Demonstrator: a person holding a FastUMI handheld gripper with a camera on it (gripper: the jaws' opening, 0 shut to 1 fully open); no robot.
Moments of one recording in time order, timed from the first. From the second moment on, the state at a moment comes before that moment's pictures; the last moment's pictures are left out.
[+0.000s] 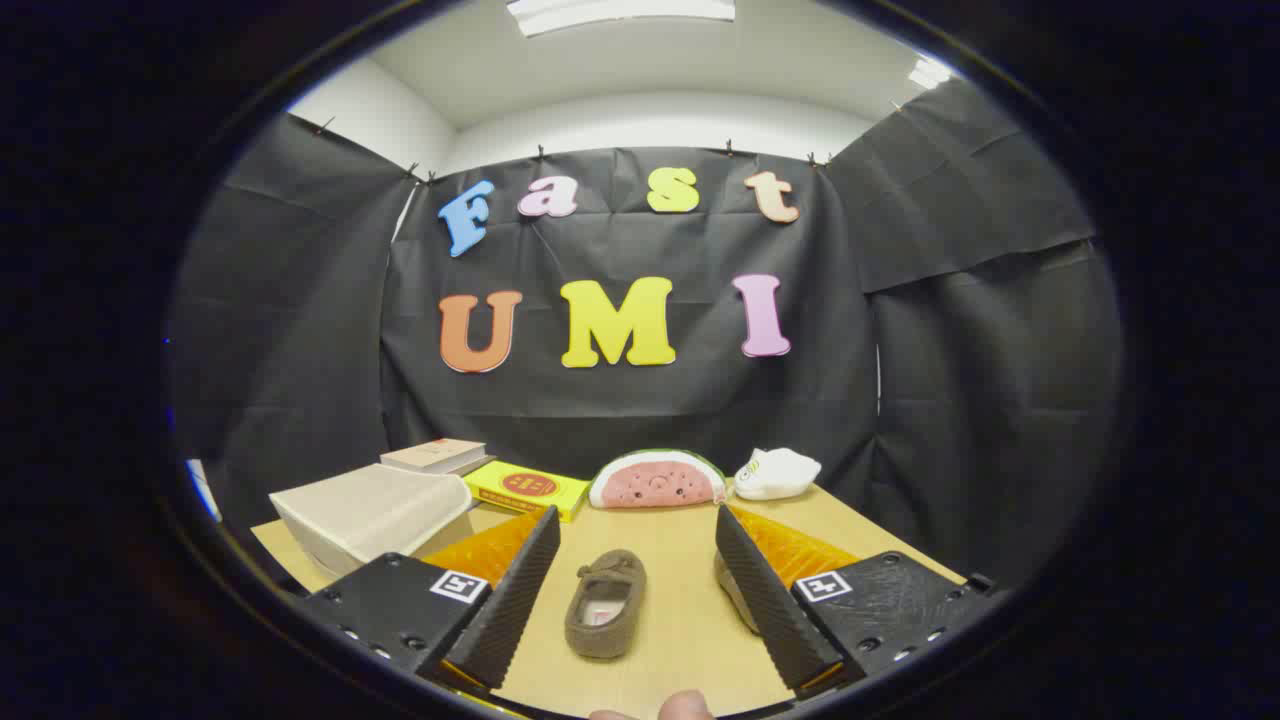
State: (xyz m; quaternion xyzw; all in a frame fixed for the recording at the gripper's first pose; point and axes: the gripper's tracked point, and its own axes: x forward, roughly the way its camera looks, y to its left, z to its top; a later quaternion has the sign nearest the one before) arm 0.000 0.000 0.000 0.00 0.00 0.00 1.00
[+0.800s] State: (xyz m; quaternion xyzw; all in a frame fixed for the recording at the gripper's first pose) arm 0.004 0.008 -0.003 0.01 0.00 0.01 1.00
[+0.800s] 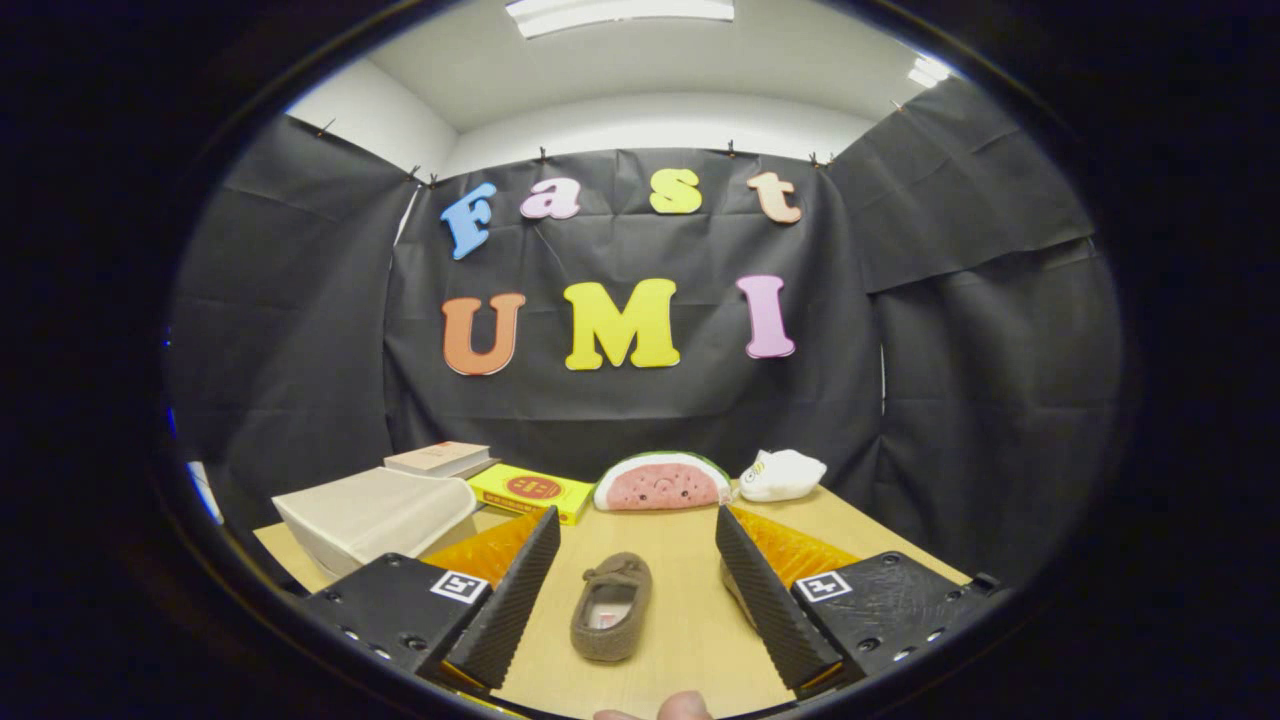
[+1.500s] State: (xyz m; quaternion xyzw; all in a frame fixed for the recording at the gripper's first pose) arm 0.039 0.102 -0.009 0.05 0.01 0.15 0.99
